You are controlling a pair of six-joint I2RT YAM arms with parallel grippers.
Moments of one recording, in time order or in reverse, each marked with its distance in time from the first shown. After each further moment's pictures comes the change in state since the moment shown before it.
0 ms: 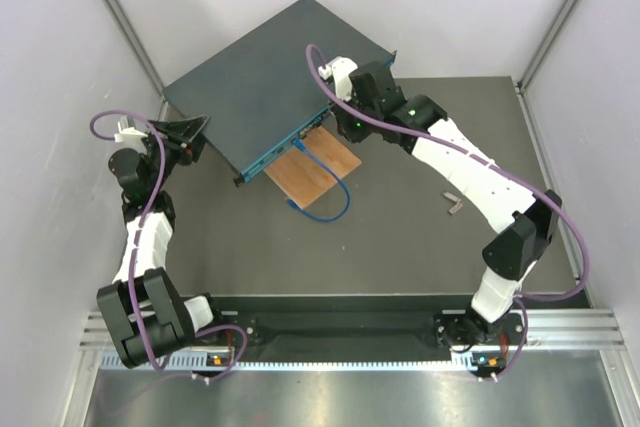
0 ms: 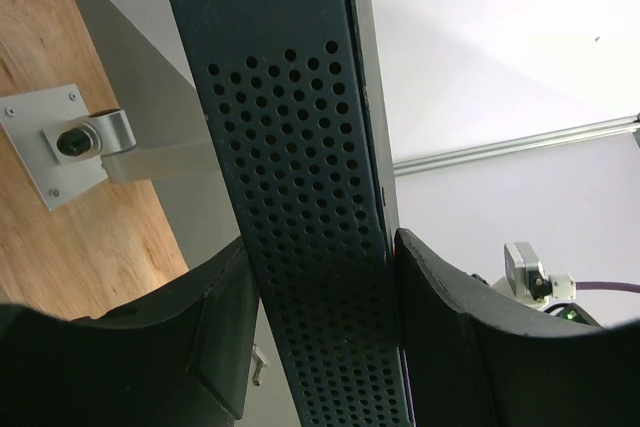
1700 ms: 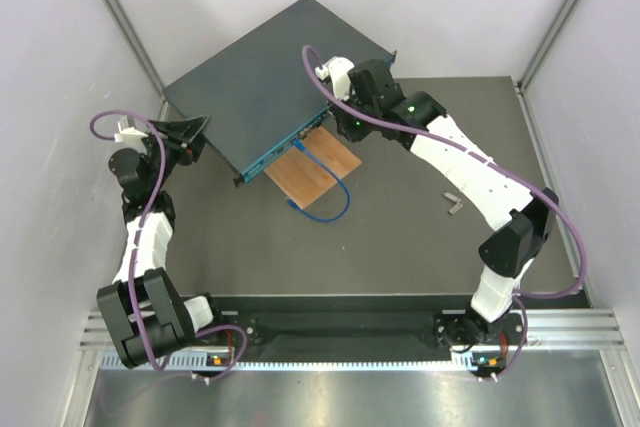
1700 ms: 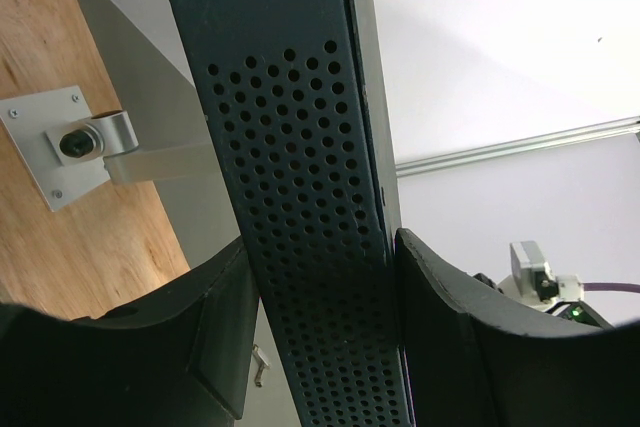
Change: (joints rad) left arm -0.002 -0.001 0.000 -0.006 -0.006 0.008; right arm -0.002 0.026 0.047 -0.049 -0.024 -0.040
